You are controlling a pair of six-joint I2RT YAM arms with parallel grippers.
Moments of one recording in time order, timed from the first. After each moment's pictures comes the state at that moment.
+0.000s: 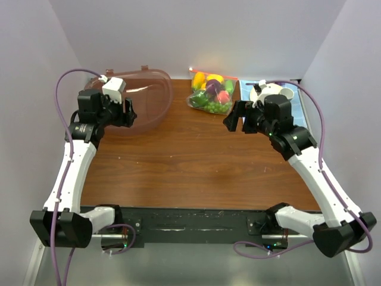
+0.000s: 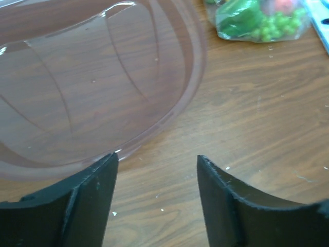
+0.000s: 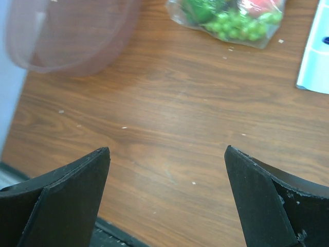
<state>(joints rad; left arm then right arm) -0.03 1.16 1.18 -0.53 0.29 0.07 0.40 1.10 1.23 -0.61 -0.07 0.40</state>
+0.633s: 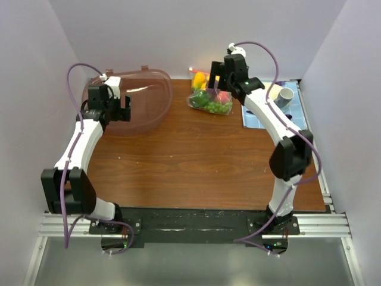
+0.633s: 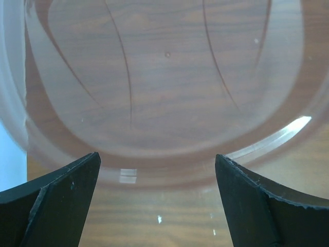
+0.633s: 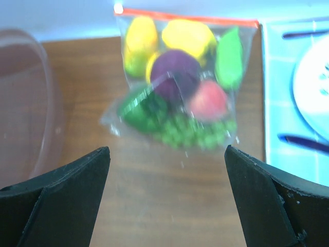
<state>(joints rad) 0.02 1.43 1.21 -0.44 0.01 0.09 0.40 1.89 1.86 -0.50 0.27 0.36</state>
